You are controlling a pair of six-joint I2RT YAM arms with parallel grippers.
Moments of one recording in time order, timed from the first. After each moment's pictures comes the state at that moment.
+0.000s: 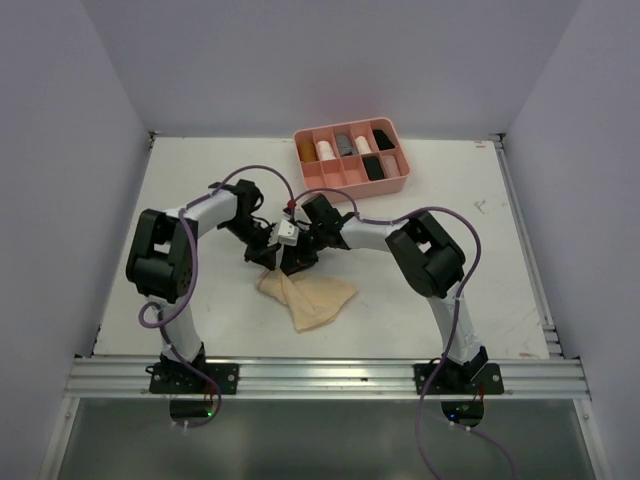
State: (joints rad) left arm -0.27 1.89 1.27 -1.02 0.72 1.36; right arm 0.74 2.19 1.41 -0.14 -0.68 0.56
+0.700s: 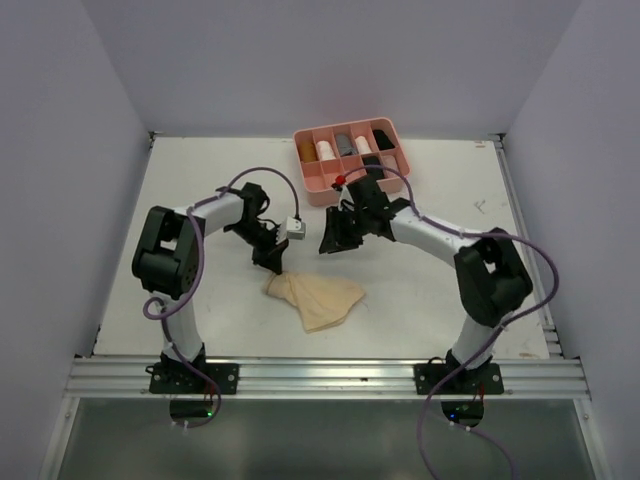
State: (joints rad) left arm -0.31 1.95 1.25 -0.91 0.73 1.12; right arm 0.60 1.84 1.25 -0.37 -0.43 0.50
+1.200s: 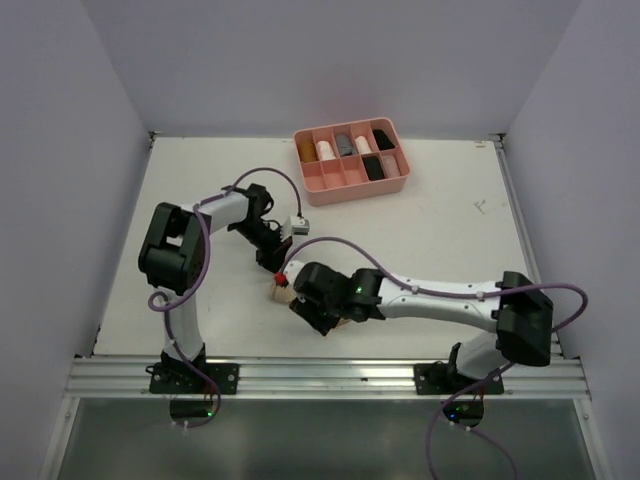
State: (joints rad) left arm -0.32 2.00 1.29 -0.95 0.76 0.95; right arm 1.18 1.47 1.09 -0.58 0.02 0.22
